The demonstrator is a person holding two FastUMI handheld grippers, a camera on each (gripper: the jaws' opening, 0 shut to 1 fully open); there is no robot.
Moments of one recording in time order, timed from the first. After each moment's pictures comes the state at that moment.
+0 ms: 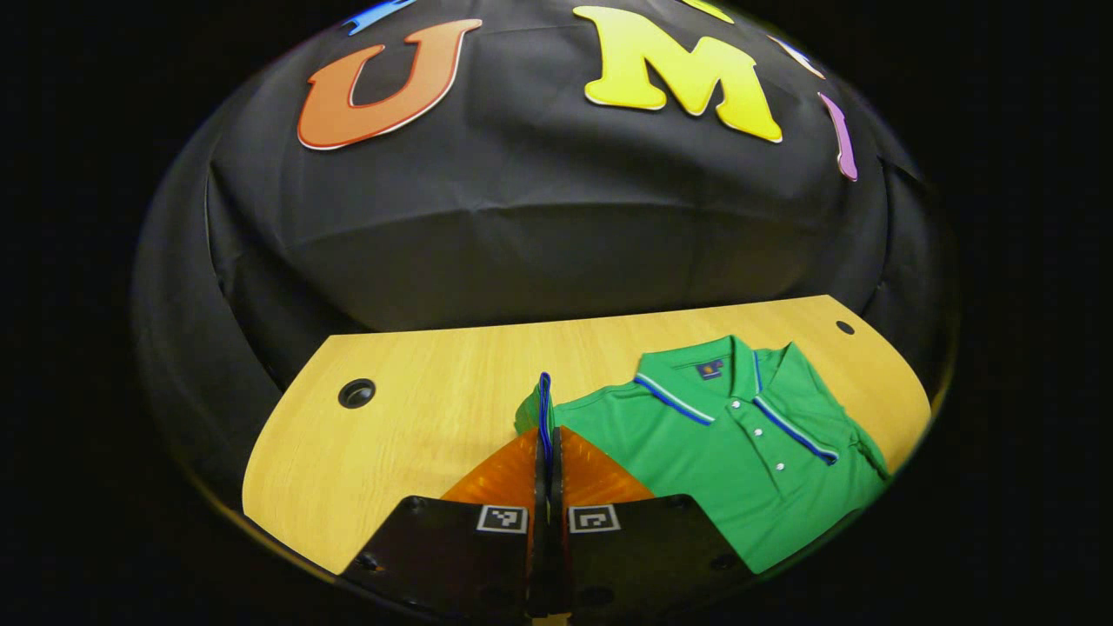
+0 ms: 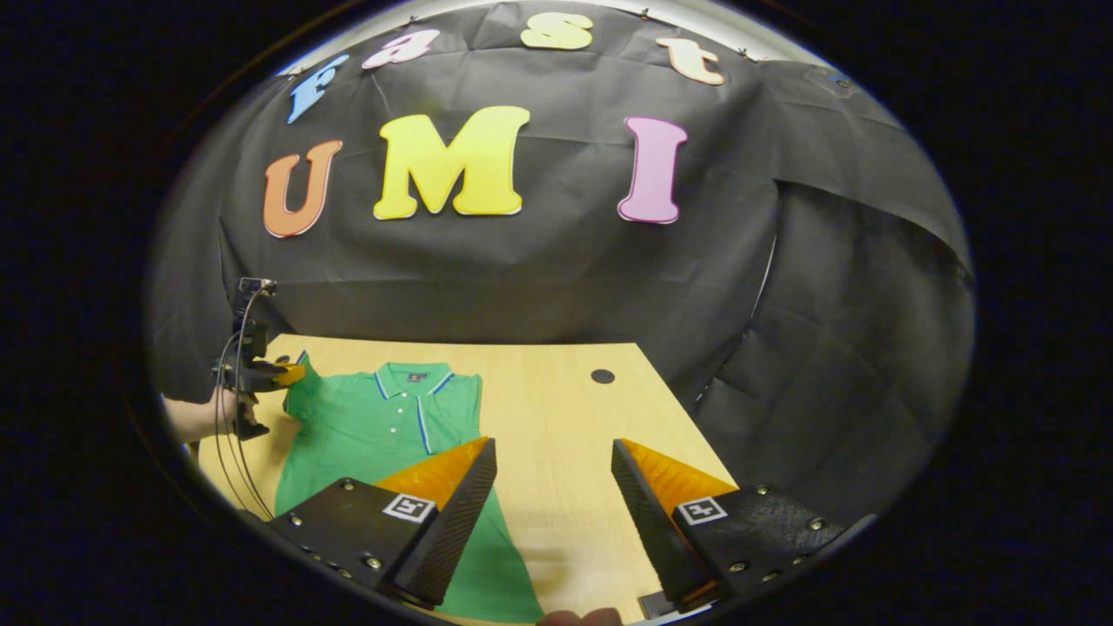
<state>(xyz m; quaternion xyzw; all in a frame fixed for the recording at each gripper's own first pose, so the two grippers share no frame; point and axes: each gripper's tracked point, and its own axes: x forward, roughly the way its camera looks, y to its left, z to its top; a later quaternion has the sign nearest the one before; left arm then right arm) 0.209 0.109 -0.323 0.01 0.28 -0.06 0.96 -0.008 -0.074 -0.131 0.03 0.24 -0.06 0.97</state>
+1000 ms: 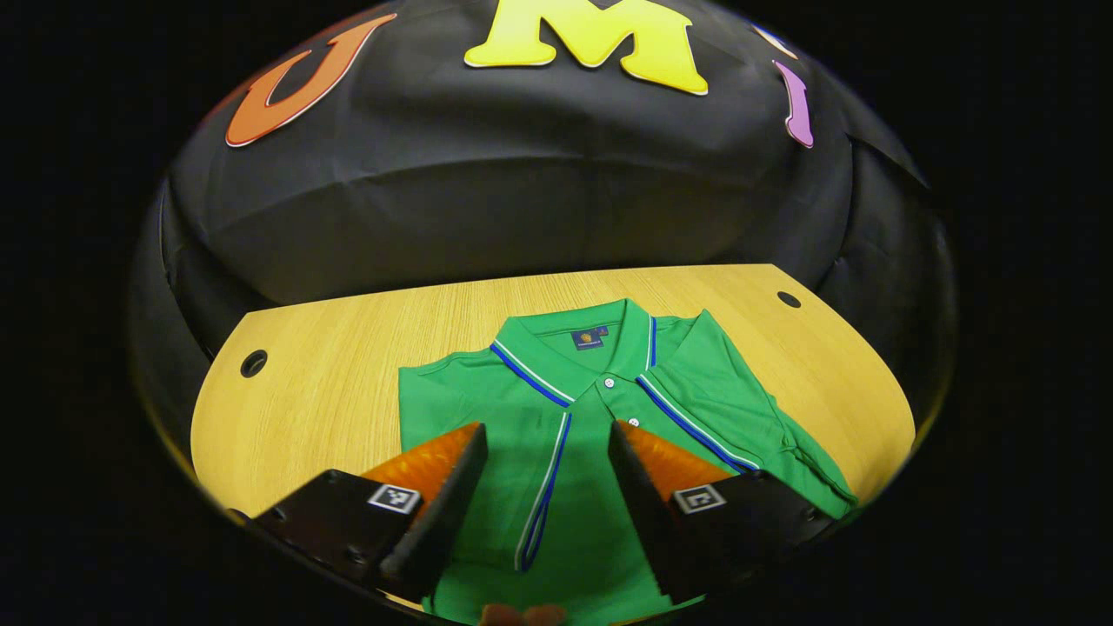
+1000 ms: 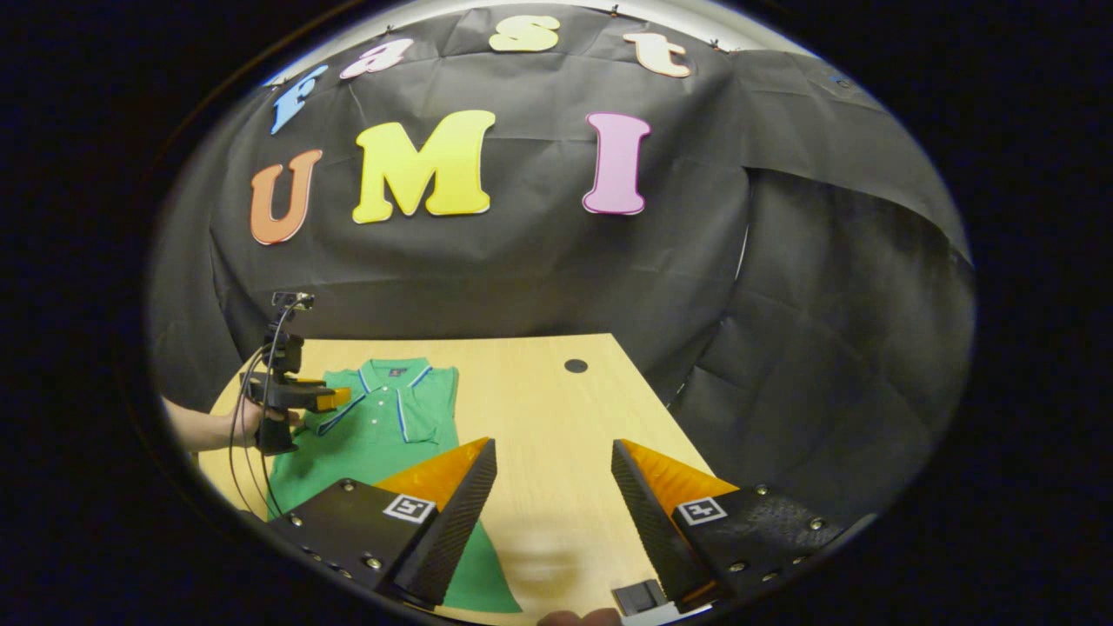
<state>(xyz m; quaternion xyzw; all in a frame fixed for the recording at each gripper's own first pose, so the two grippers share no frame) 0.182 -0.004 -0.347 0.00 0.33 -0.12 0.94 -0.029 -0.107 -0.141 0.04 0.24 -0.07 0.97</state>
